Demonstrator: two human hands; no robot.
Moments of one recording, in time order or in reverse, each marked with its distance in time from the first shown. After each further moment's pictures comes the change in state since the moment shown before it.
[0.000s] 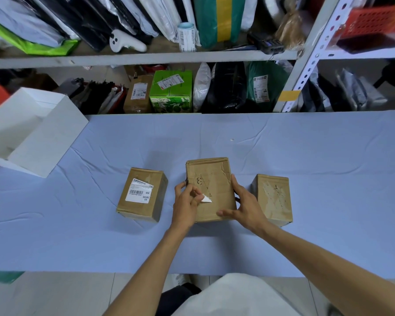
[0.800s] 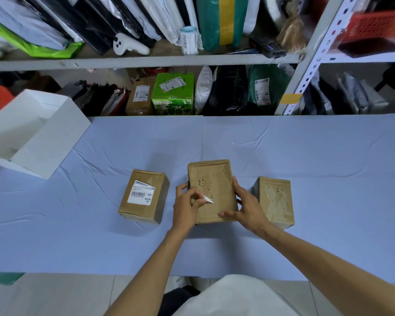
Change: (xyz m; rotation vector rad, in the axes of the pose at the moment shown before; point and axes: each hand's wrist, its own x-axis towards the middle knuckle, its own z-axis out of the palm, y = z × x) left_hand 0.003 -0.003 -0.001 0.005 0.015 -0.004; right_hand 0.002 -0.003 -0.001 -0.003 -0.013 0.025
